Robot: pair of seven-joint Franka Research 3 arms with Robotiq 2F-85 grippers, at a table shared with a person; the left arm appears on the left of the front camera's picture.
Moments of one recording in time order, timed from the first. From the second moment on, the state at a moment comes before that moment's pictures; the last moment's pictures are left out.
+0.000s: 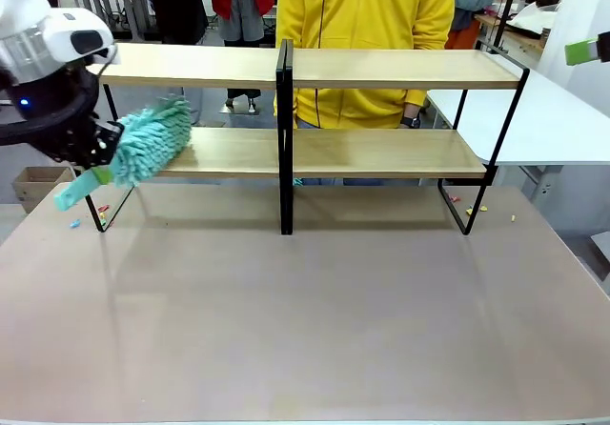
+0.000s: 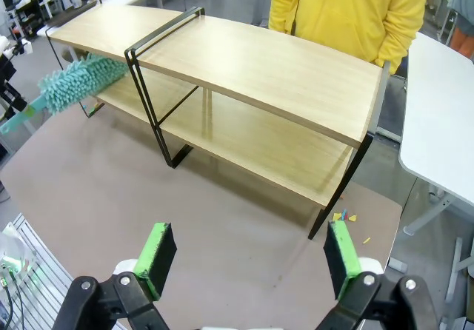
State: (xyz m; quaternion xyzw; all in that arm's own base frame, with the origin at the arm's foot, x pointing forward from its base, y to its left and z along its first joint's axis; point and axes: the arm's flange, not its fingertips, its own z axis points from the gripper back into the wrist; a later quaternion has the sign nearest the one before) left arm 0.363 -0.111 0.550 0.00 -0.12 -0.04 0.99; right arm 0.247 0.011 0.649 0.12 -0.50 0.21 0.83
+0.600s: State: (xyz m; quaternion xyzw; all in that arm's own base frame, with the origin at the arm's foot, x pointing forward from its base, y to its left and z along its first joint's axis) left arm 0.352 -0.096 0.542 0.05 -0.07 0.08 0.99; right arm 0.247 0.011 0.649 0.12 -0.50 0.21 0.83
